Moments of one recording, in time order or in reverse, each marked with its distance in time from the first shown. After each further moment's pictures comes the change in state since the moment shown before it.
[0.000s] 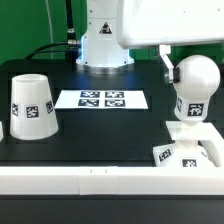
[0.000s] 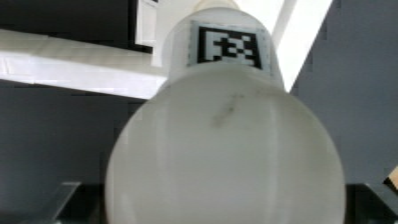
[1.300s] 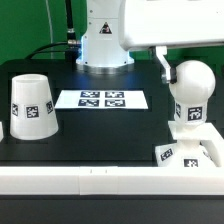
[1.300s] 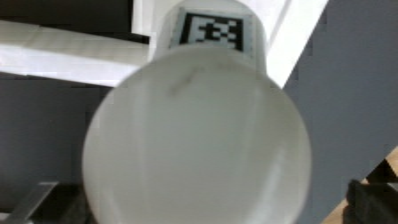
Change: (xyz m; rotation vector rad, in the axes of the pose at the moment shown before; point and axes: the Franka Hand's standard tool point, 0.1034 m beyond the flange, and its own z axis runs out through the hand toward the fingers) arm -0.002 -0.004 -0.006 -0.007 0.084 -0.008
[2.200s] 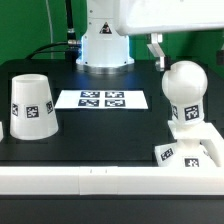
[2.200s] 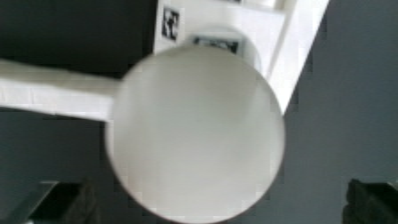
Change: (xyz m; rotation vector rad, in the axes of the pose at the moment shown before) arm 0.001 0.011 -0.018 0.030 -0.284 0.003
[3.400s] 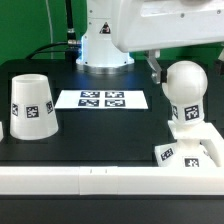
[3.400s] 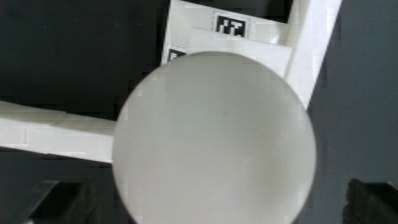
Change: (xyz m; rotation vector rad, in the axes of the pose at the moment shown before) arm 0.001 0.002 0.025 0.021 -0.146 0.003
